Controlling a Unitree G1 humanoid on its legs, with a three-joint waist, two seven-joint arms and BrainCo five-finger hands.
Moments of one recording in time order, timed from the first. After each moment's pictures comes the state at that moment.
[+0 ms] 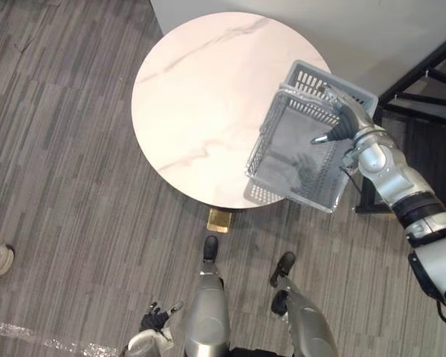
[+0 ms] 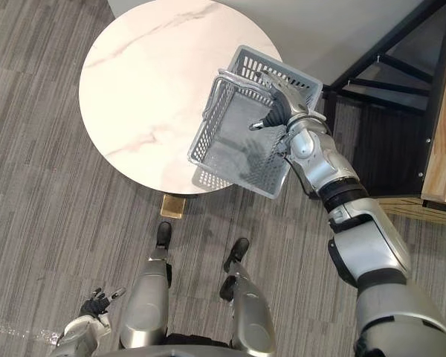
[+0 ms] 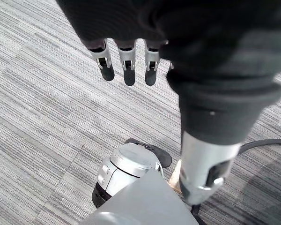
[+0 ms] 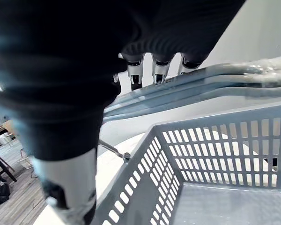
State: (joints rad) left arm 0.06 0.20 0.14 0.90 -0.35 -0.01 0.10; right arm -1.00 -0.61 0.42 0.81 -0.34 -0.21 -0.16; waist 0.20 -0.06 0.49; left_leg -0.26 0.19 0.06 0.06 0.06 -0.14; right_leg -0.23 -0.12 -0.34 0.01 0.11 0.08
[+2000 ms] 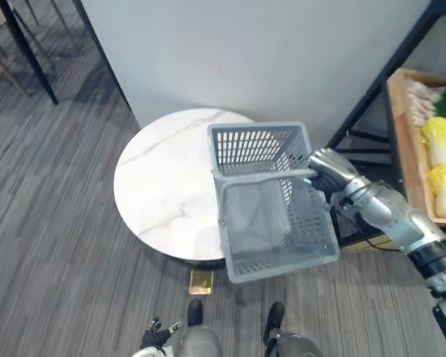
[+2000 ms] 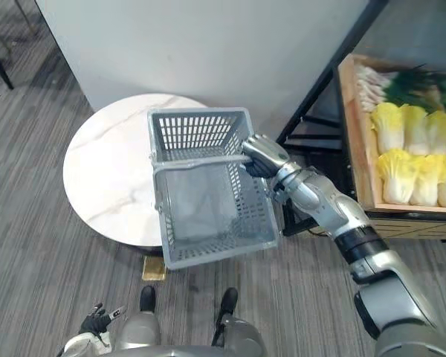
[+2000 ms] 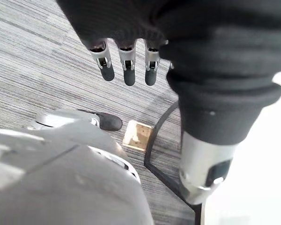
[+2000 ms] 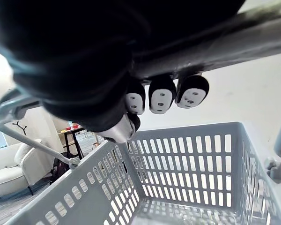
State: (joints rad) left arm 0.16 0.17 0.15 0.88 -0.21 -0.03 0.10; right arm -0.56 -0.73 0.37 0.31 -0.49 -0.57 -0.02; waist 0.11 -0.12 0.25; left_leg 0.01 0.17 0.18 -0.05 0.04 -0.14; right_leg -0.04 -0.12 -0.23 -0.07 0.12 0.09
